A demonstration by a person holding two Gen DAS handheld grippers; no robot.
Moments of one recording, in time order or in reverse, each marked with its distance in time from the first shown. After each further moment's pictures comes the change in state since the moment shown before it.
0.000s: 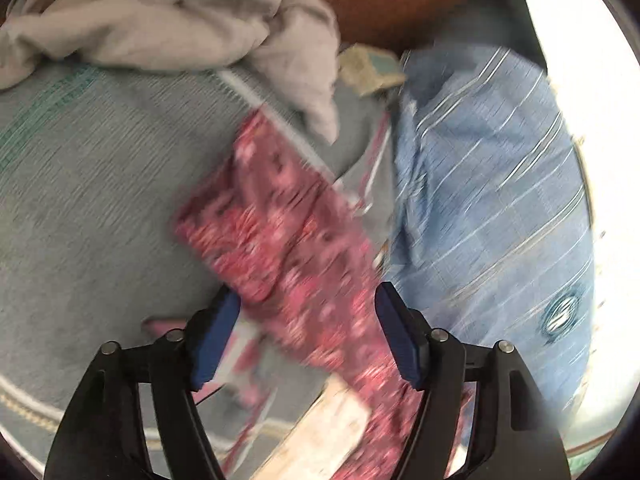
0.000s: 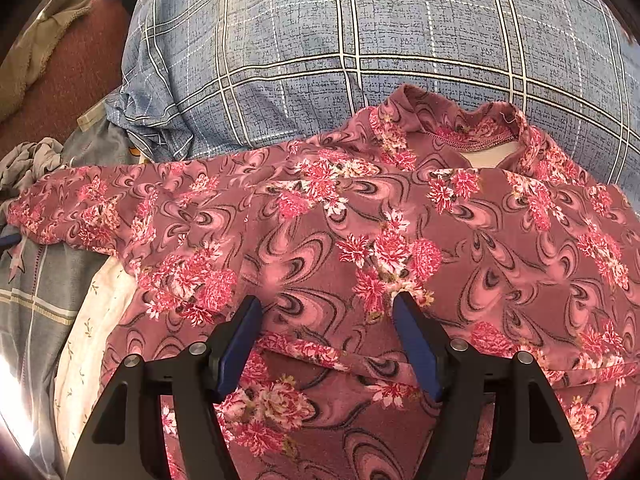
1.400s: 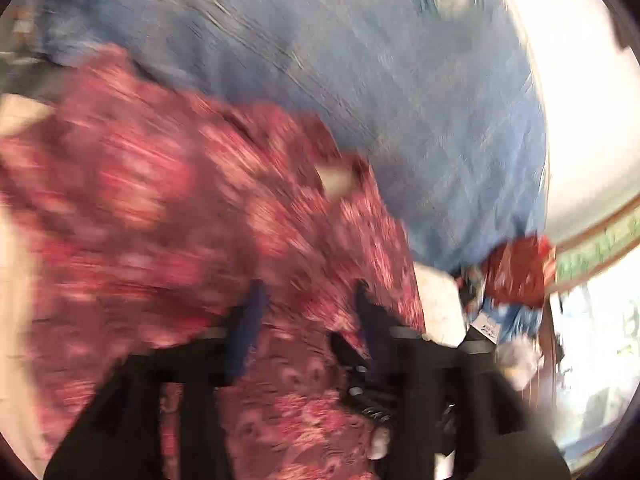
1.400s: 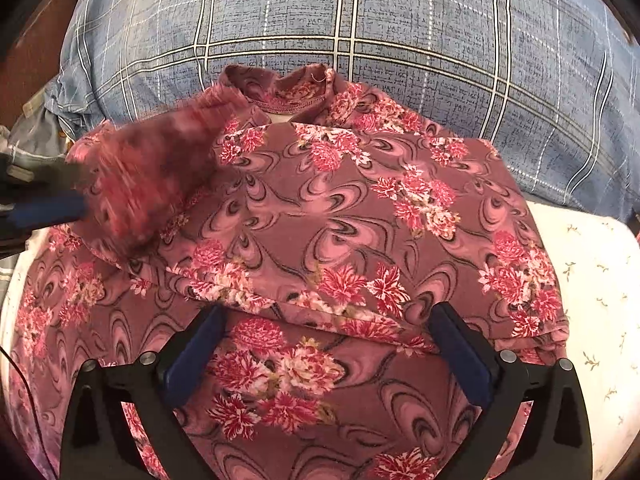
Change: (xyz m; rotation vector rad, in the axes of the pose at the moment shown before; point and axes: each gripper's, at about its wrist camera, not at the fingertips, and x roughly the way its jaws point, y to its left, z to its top) left arm 0.097 -0.185 -0.252 0.464 0.441 -0.340; right arm -0.053 -0.094 -0.034 0.000 0.093 -0.228
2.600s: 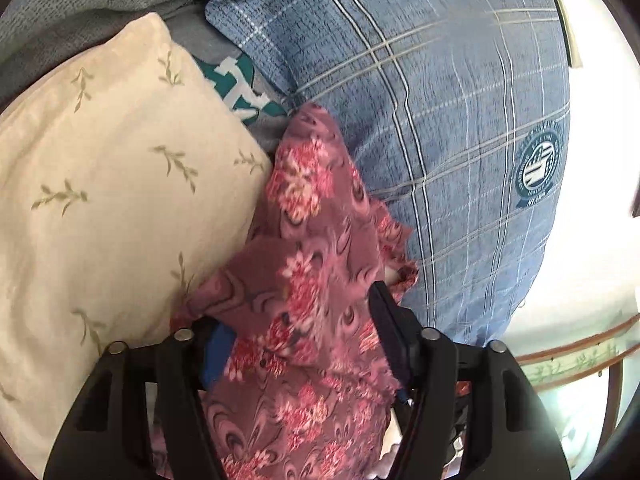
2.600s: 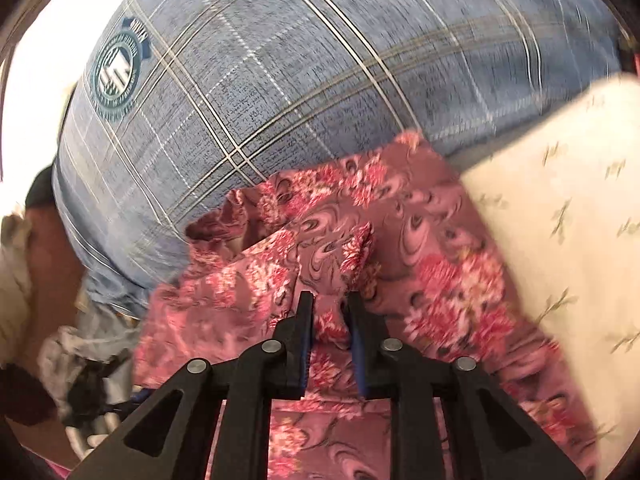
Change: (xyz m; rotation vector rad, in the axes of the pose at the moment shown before) left arm -0.007 0.134 0.019 -0.396 -0.084 -0.126; right arm -0.002 -0.113 0.007 0.618 -0.121 0.355
